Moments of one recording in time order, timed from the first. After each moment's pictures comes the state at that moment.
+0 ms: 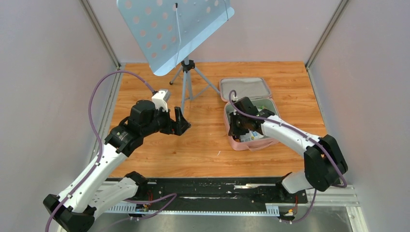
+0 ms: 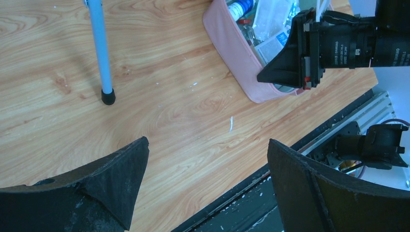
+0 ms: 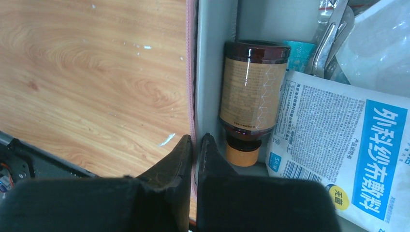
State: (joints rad) left arm -0.57 0.86 0.94 -0.59 0.15 -0.43; right arm 0.60 1.46 0.97 -0.51 -0.10 0.47
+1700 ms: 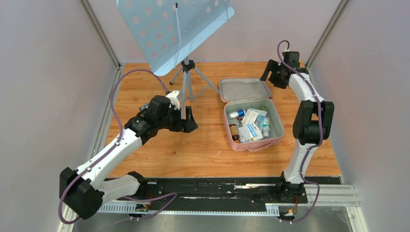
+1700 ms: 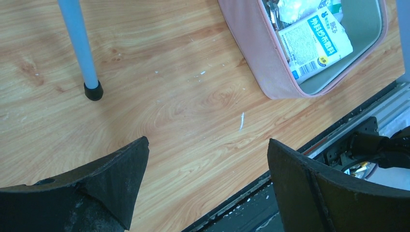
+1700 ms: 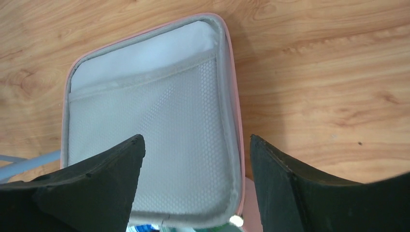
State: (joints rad) left arm -0.57 1.09 0.91 -0.49 0.19 -0.45; right arm -0.05 1.95 1.66 -0.50 -0.15 0.33
